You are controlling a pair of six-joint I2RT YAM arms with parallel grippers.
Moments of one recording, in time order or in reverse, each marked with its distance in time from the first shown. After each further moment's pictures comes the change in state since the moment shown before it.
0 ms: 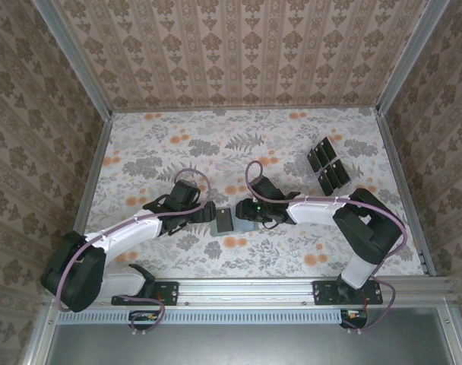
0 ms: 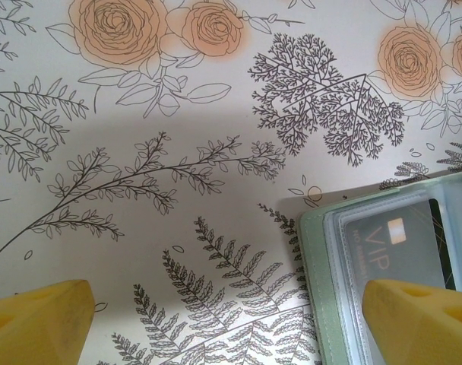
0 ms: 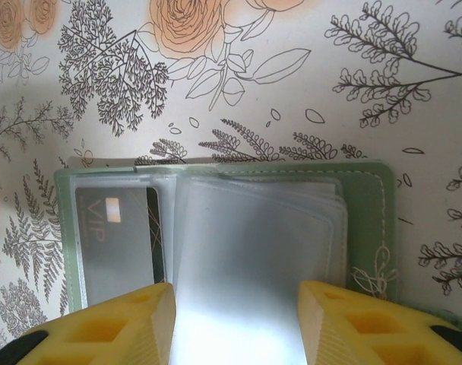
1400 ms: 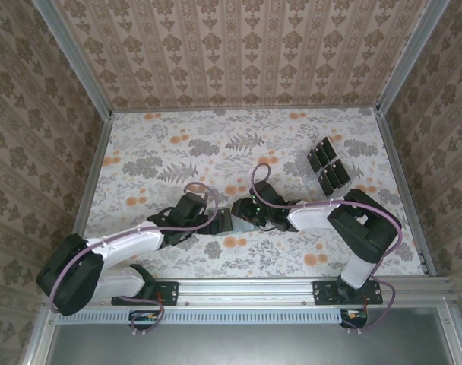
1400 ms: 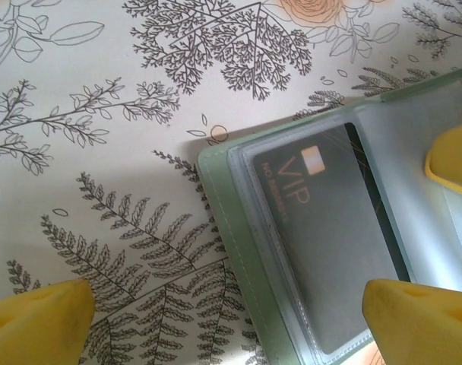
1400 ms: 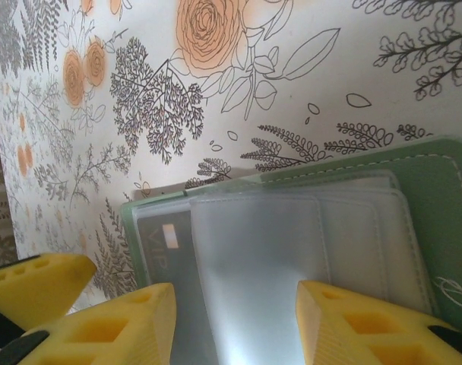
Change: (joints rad) left arm -0.141 -0.054 -0.131 0.165 0.028 -0.005; right arm 0.018 0.025 -0.099 0.292 -0.029 0.293
